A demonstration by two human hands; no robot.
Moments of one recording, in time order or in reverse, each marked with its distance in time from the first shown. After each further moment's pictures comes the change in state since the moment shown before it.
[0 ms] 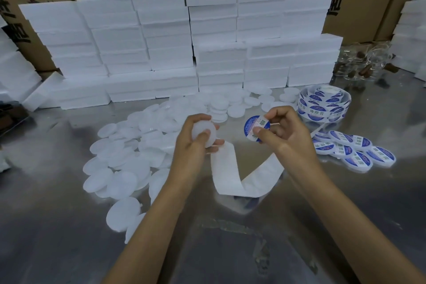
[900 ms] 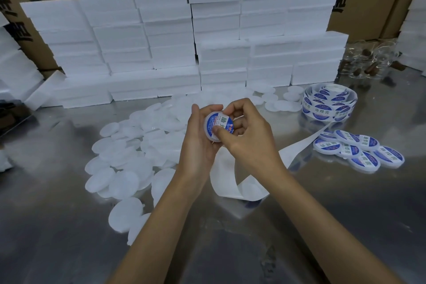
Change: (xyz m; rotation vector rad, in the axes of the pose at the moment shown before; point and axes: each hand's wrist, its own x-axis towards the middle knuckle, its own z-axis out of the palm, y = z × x) left_hand -0.001 0.015 0.011 -0.468 -0.117 -0.073; right_hand 0.005 0.001 0.063 -0.245 -0.076 -0.159
